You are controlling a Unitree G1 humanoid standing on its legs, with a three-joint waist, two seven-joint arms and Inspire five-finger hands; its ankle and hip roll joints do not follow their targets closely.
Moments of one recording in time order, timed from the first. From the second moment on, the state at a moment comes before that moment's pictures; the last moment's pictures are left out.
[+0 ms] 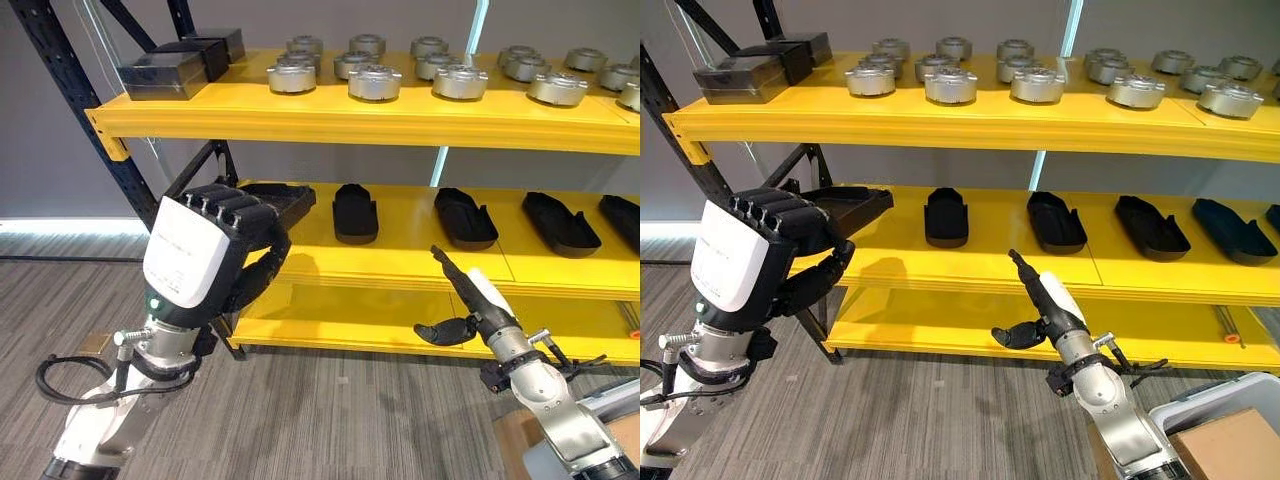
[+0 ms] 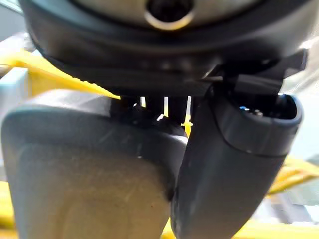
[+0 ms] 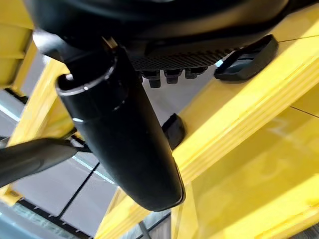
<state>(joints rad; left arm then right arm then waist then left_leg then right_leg) 0.08 0.76 0.04 -0.22 0.75 -0.38 0.66 0.05 -0.62 0.20 -0.06 -0.10 0.02 -0.05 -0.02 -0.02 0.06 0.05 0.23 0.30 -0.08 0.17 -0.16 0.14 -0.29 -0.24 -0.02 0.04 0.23</state>
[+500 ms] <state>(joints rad) 0.12 0.72 0.08 -0.17 0.71 -0.31 0.62 0.08 -0.60 0.20 -0.07 -0.12 0.06 -0.02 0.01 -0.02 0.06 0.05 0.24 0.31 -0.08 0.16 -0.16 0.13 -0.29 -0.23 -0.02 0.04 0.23</state>
